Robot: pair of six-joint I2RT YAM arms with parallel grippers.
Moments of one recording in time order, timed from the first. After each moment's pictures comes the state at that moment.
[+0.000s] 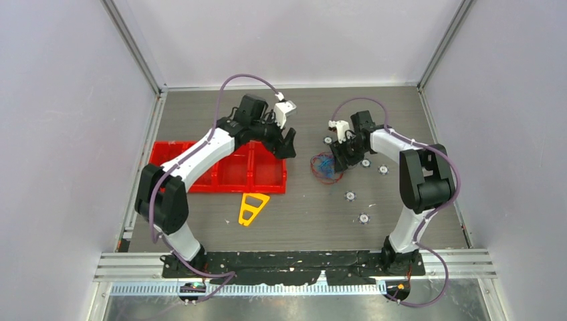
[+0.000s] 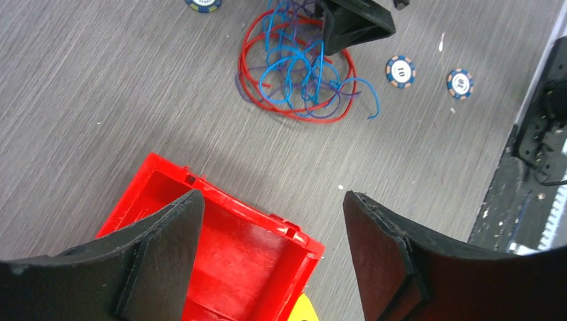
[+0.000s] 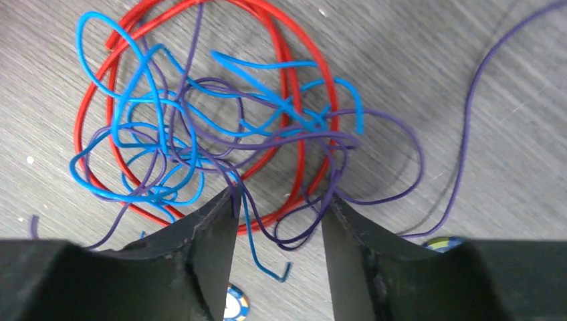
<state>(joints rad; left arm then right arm) -0.53 1.68 1.38 -0.44 0.56 0.18 0.20 1.80 1.14 -0.54 -0.35 -0.35</state>
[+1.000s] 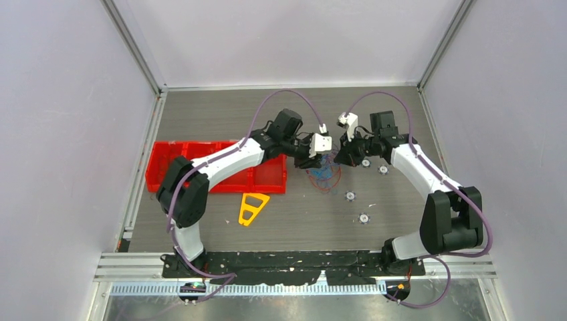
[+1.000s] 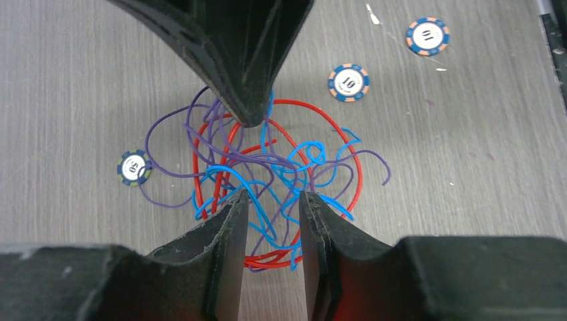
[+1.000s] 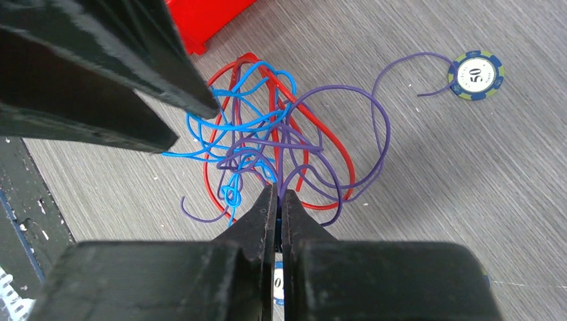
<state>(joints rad) -0.75 1.82 1.41 -0.28 0.70 0.68 0.16 1.44 1.00 -0.48 -0.72 -0.45</state>
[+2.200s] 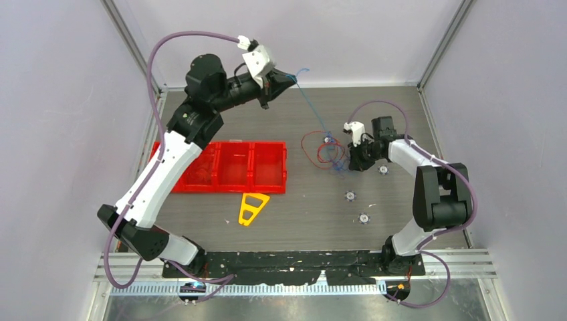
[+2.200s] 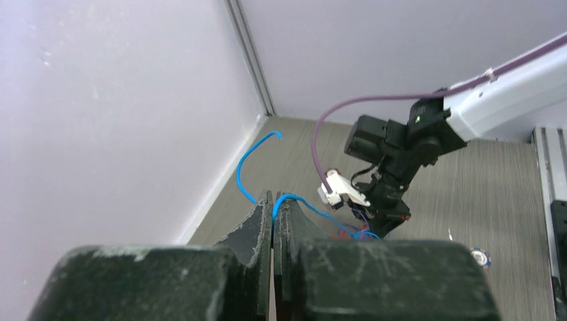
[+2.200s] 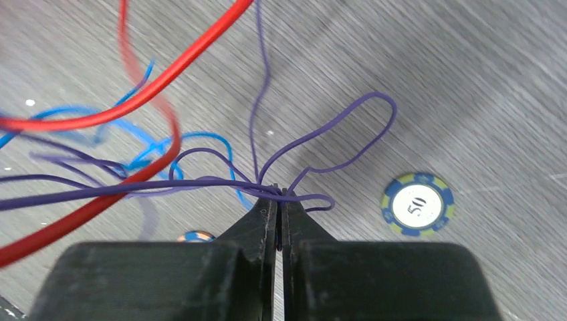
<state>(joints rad) -0.57 1.45 1.70 -0.18 0.59 0.22 0.08 1.61 0.98 -0.46 -0.47 -0.46</state>
